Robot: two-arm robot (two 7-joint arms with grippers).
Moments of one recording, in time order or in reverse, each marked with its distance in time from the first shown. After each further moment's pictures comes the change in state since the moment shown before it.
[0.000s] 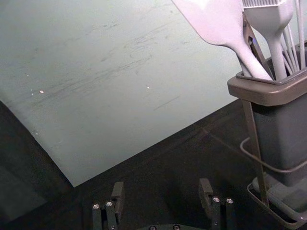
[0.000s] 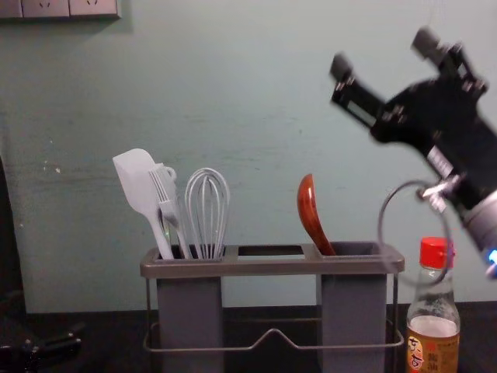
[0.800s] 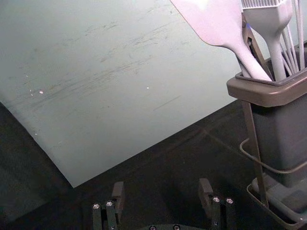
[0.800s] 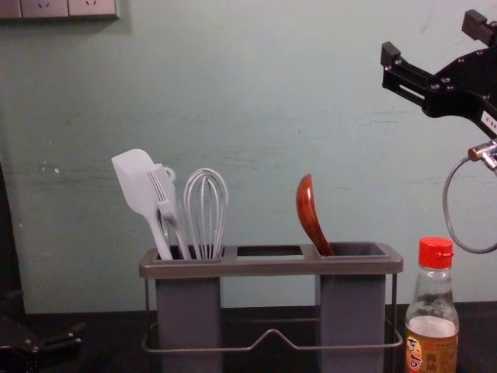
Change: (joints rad) left arm 0.000 0.000 0.000 0.000 0.000 0.000 0.000; right arm -0.079 0.024 0.077 -0.264 -0.167 0.343 -0.092
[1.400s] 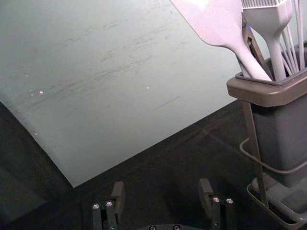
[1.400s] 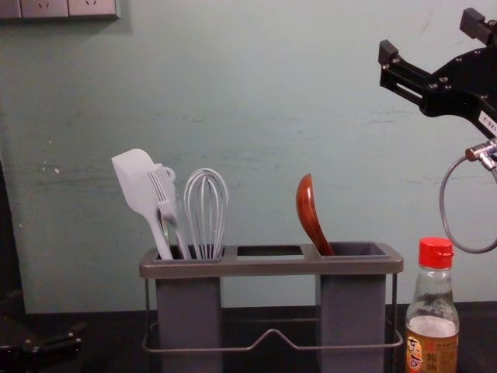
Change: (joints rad) left arm 0.000 0.000 0.000 0.000 0.000 0.000 0.000; right arm 0.003 -0.002 -0.003 0.009 0.005 -0.018 0.001
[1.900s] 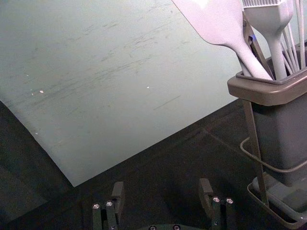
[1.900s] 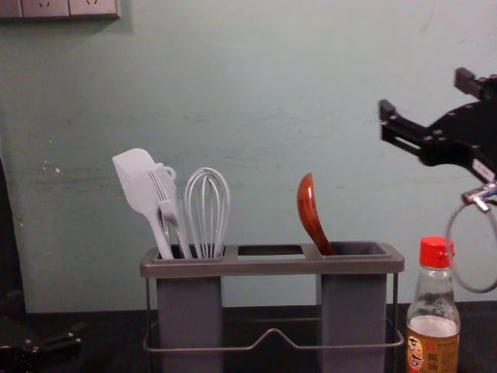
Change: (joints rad) left arm 0.000 0.000 0.000 0.000 0.000 0.000 0.000; right arm 0.014 0.022 -0.016 0.071 -0.029 0.077 -0.046
